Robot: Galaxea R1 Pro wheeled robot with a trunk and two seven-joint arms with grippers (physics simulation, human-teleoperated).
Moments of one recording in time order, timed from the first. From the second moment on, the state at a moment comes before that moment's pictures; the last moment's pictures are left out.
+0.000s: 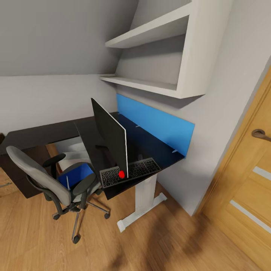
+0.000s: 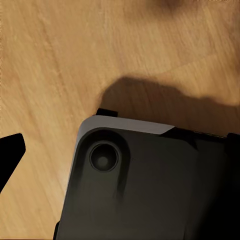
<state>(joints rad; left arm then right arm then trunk) -0.03 -0.04 0.14 -0.08 0.06 -0.46 0.00 -0.07 0.00 0.01 -0.12 0.11 -0.56 -0.01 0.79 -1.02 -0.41</state>
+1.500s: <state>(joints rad) -0.03 -0.04 0.14 -0.08 0.06 -0.46 0.00 -0.07 0.00 0.01 -0.12 0.11 -0.56 -0.01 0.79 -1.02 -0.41</state>
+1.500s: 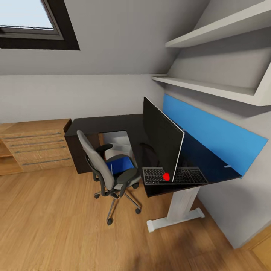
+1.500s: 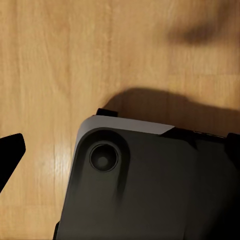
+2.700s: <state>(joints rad) -0.03 -0.04 0.14 -0.08 0.06 -0.46 0.00 -0.07 0.00 0.01 -0.12 0.11 -0.56 -0.01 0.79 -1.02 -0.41</state>
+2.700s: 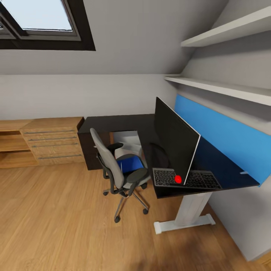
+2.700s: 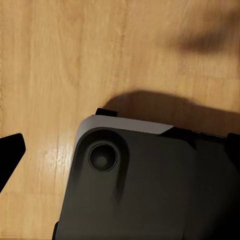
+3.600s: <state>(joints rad) -0.03 -0.04 0.14 -0.08 0.06 -0.46 0.00 -0.07 0.00 0.01 -0.12 0.11 -0.56 -0.01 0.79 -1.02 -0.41</state>
